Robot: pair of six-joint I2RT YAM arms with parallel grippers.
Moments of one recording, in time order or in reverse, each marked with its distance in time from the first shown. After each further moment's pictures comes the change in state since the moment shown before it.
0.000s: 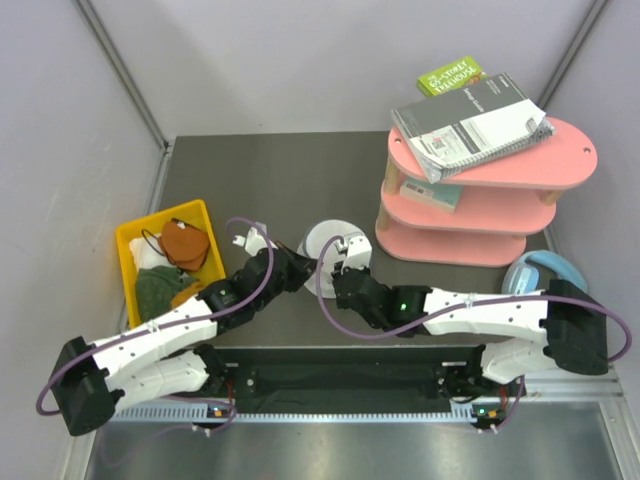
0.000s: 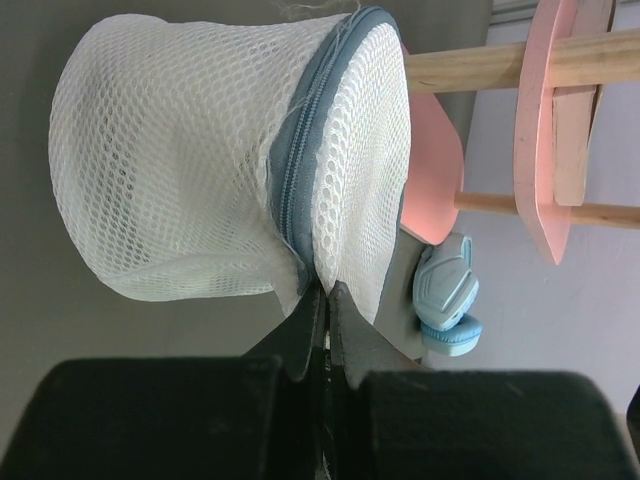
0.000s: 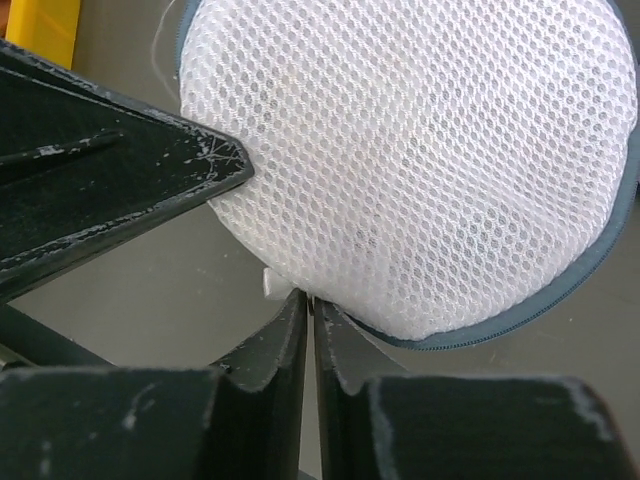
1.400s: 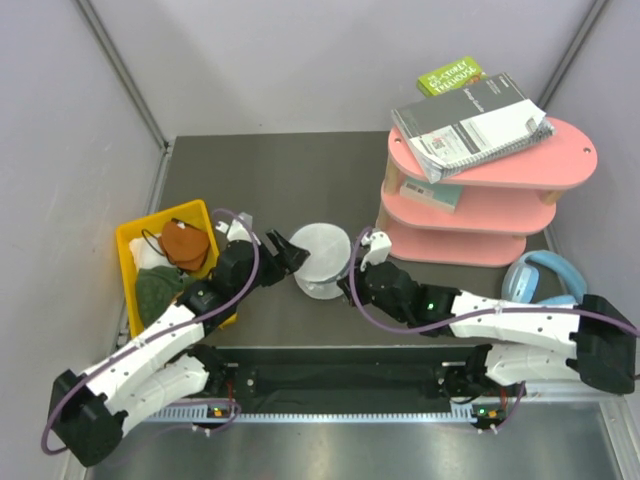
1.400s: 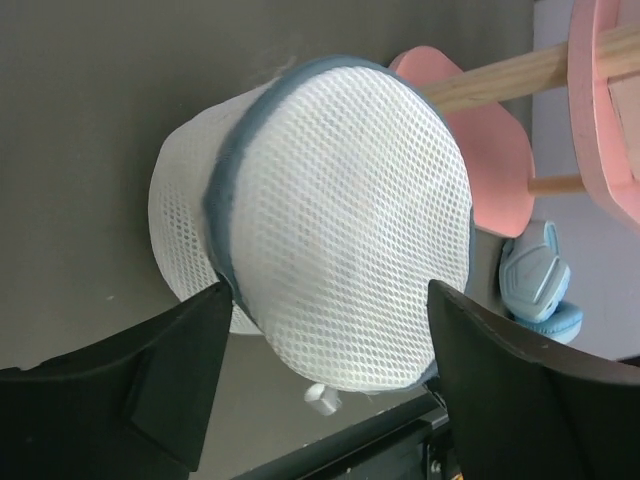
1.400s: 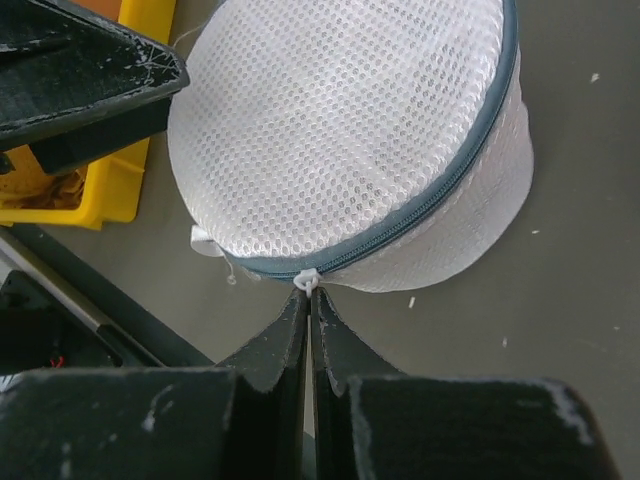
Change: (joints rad) left arm 0.245 -0.097 -0.046 -0.015 0.198 0.375; right arm -0.106 -0.195 -0.152 0.108 -0.227 0.013
